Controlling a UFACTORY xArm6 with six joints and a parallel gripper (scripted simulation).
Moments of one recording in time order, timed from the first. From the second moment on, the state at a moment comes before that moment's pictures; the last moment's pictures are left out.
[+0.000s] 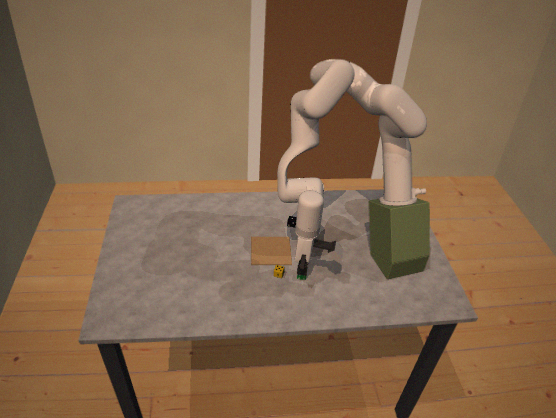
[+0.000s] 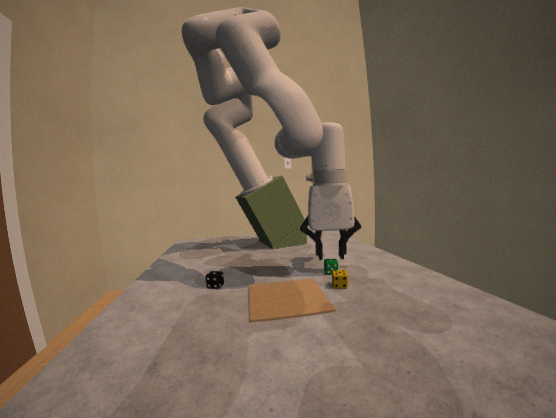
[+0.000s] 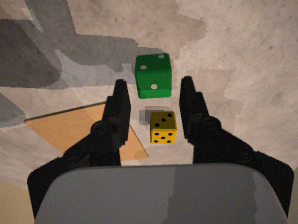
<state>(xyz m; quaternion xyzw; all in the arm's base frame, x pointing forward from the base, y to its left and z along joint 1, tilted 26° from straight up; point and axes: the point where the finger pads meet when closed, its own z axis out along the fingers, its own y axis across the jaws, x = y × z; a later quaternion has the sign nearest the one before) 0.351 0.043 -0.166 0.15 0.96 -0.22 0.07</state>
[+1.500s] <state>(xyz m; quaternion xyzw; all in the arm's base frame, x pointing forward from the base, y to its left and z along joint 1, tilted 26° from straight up) 0.354 0.029 -0.197 0.15 0.96 -0.22 0.07</state>
